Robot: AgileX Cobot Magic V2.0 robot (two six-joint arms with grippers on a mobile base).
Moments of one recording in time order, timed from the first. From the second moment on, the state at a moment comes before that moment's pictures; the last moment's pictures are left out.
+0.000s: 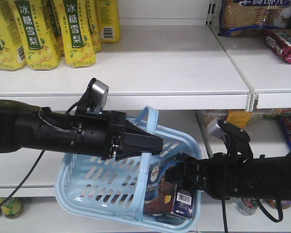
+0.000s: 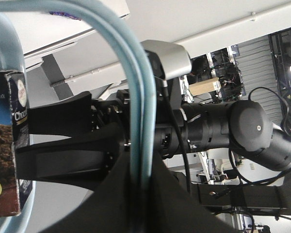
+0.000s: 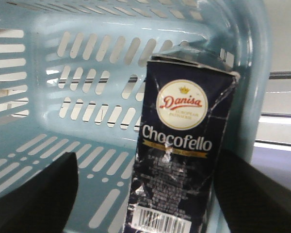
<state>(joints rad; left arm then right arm) -0.36 1.61 -0.98 -1.61 1.10 0.83 0.39 1.34 -0.63 1.06 0.44 -0.44</state>
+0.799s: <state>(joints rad) -0.37 1.61 -0.98 -1.59 1.09 0.85 0.39 1.56 -0.68 1.33 0.42 -0.70</state>
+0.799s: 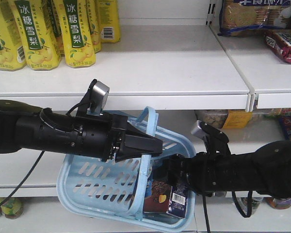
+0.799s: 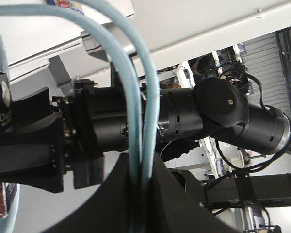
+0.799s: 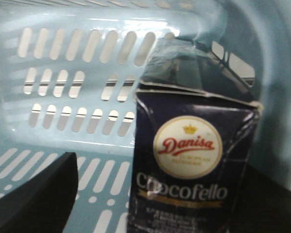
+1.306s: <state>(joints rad) -0.37 1.61 -0.98 -1.59 1.08 0.85 0.40 1.65 -0.73 1.40 0.39 -0.79</state>
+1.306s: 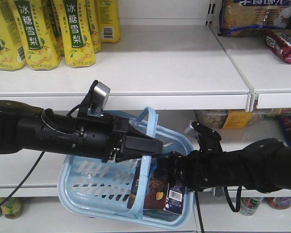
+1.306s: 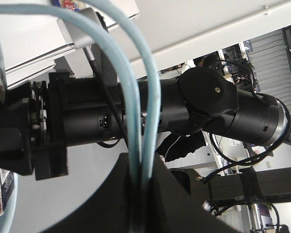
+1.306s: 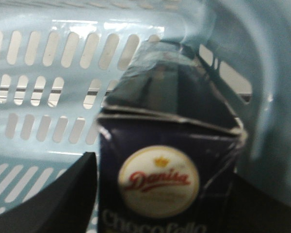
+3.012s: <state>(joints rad) -0.37 1.61 -0.98 -1.62 1.10 0.84 0.34 1.06 -0.61 0.91 0.48 -0.49</state>
